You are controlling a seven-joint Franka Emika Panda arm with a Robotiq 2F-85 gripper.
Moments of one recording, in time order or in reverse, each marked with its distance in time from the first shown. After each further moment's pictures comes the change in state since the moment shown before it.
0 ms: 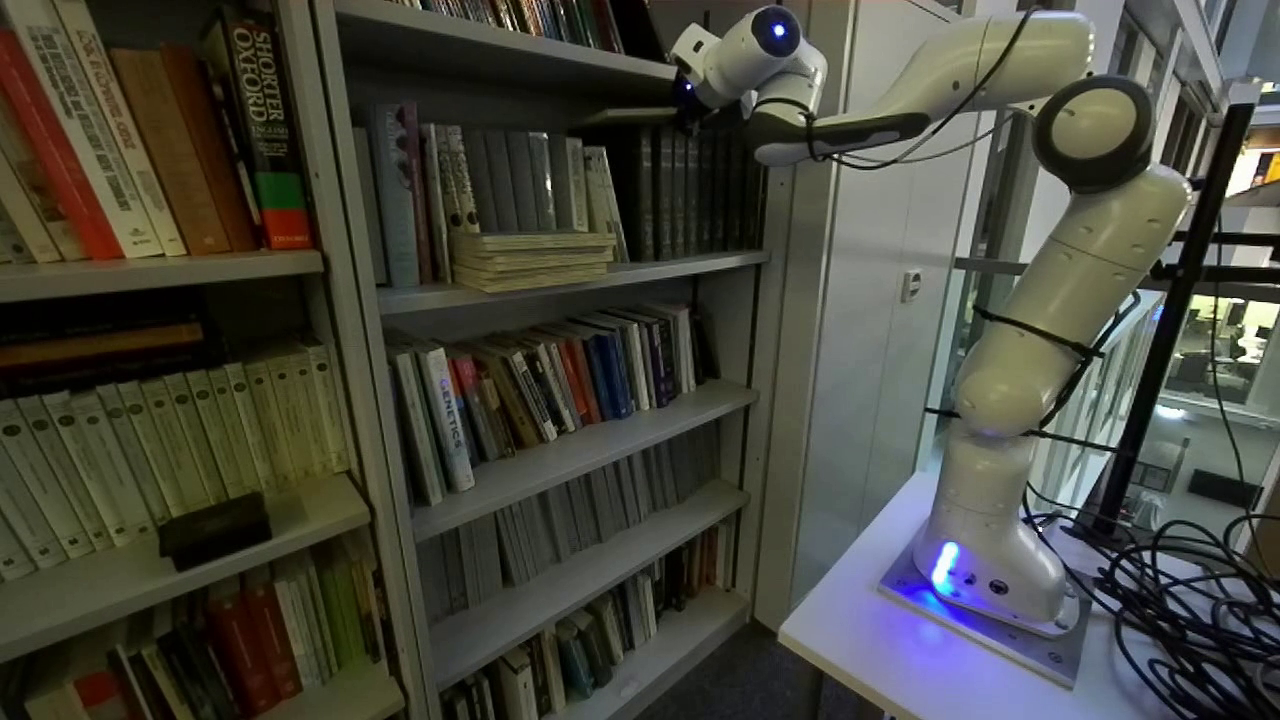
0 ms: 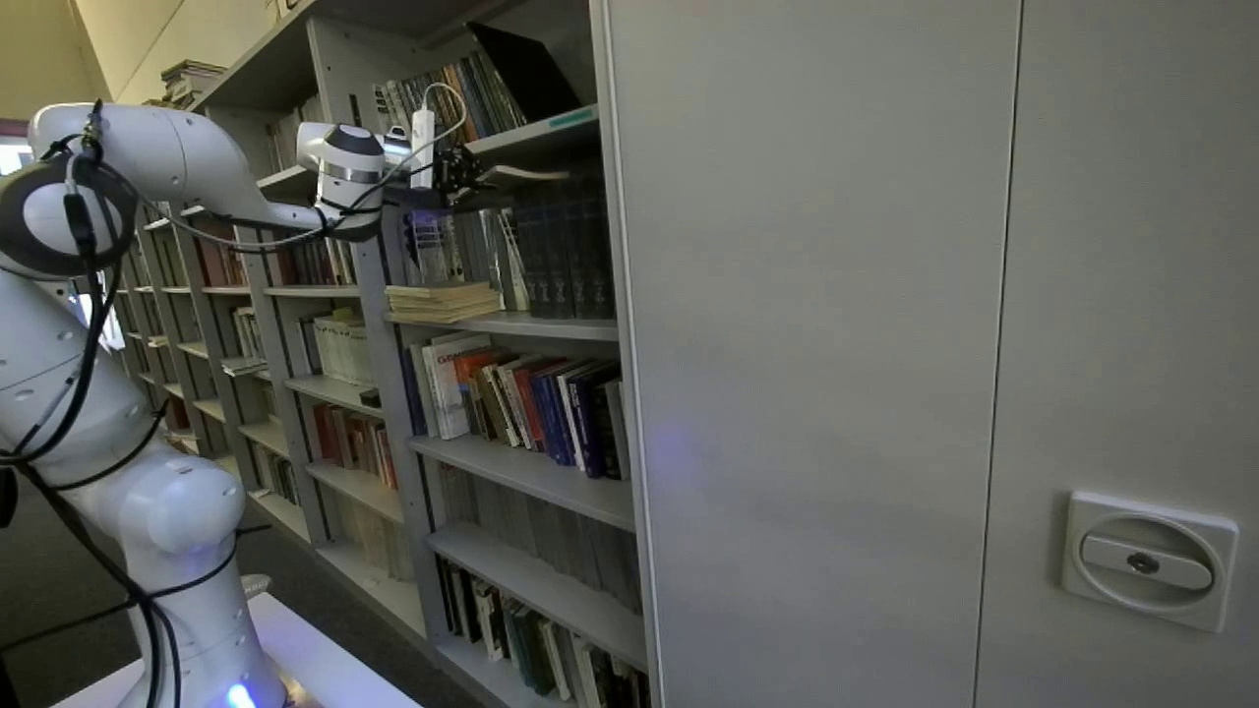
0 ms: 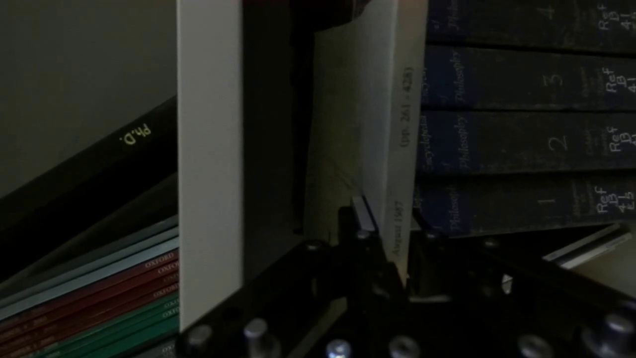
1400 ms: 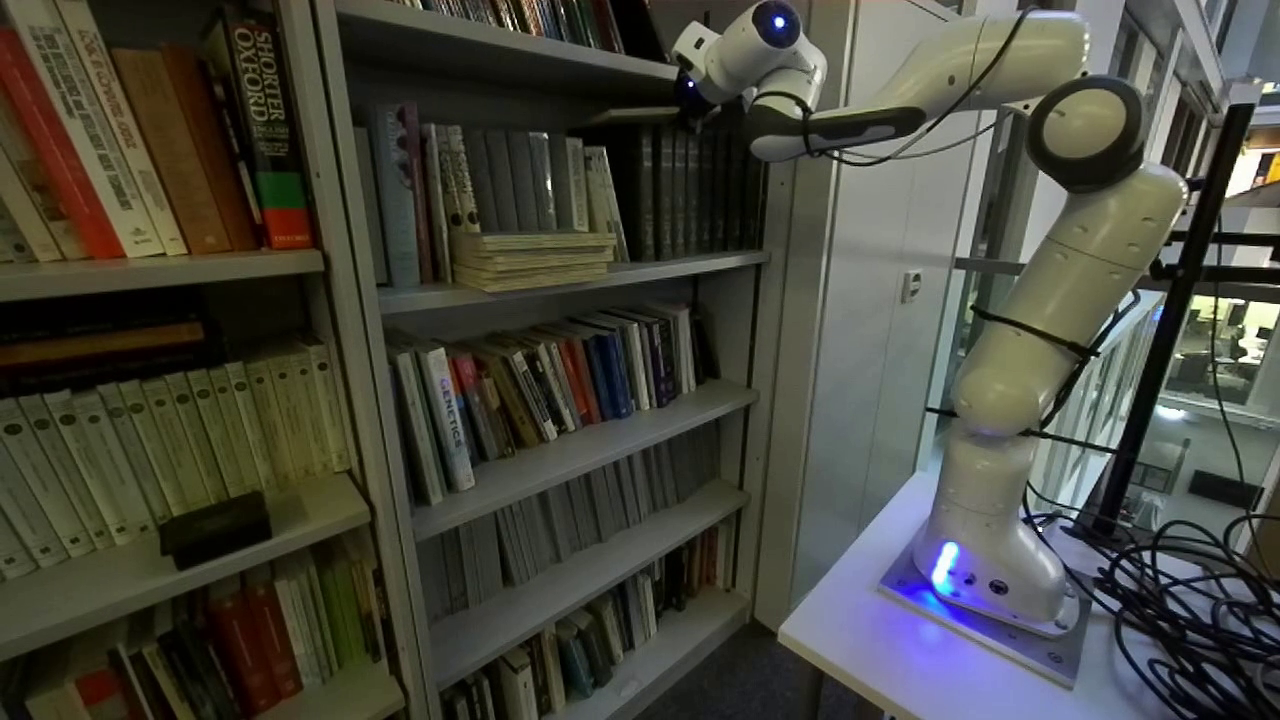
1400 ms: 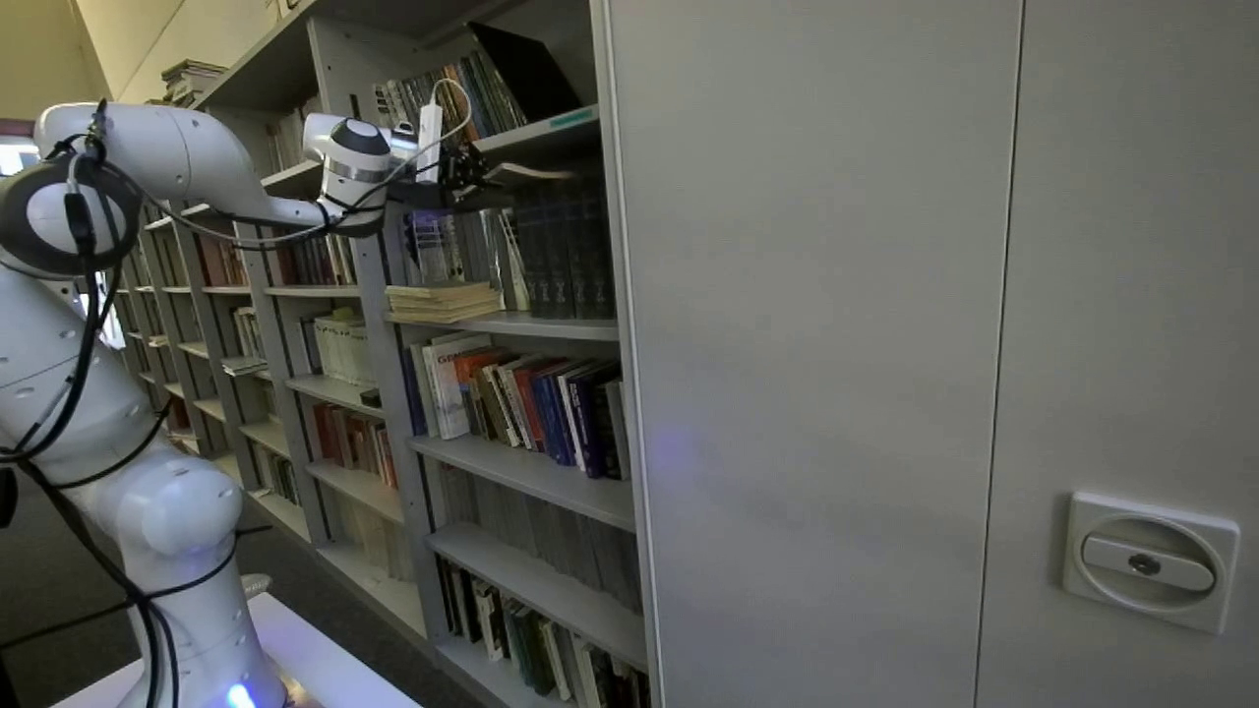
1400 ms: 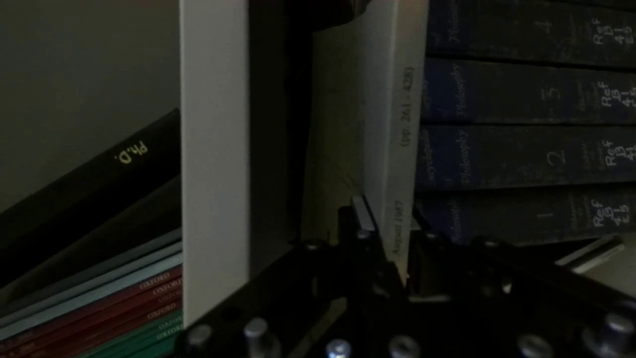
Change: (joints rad) arm -0.036 0.018 0.008 0.027 0.079 -0.002 -0.086
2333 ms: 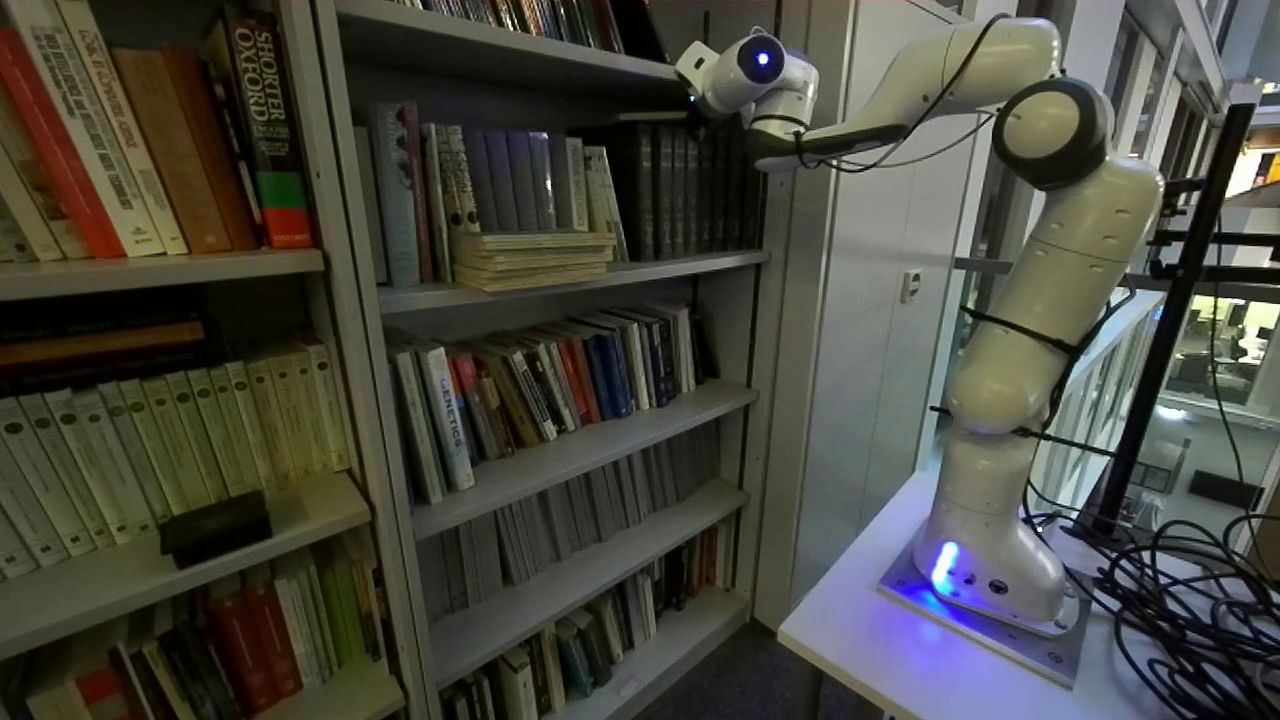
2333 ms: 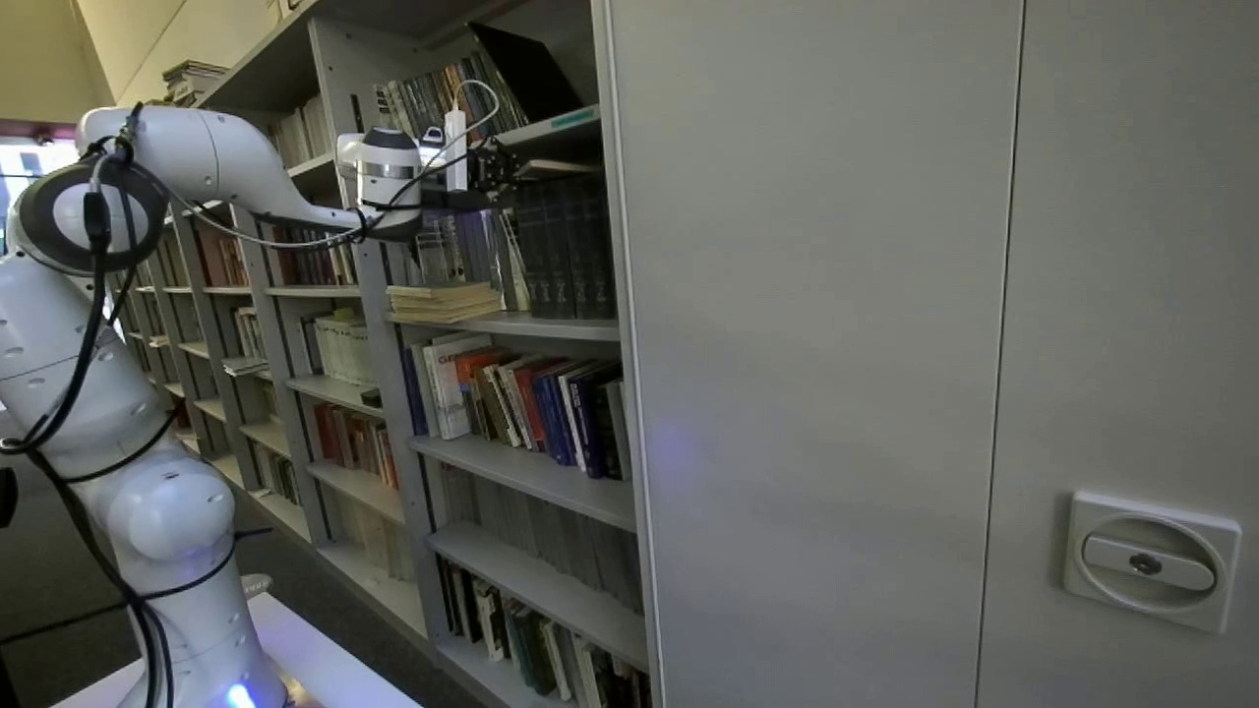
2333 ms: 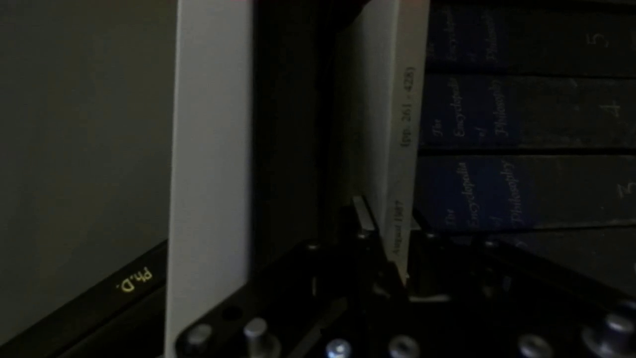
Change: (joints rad) arm -0.088 0.085 -0.015 0.057 -0.254 0.045 0.258
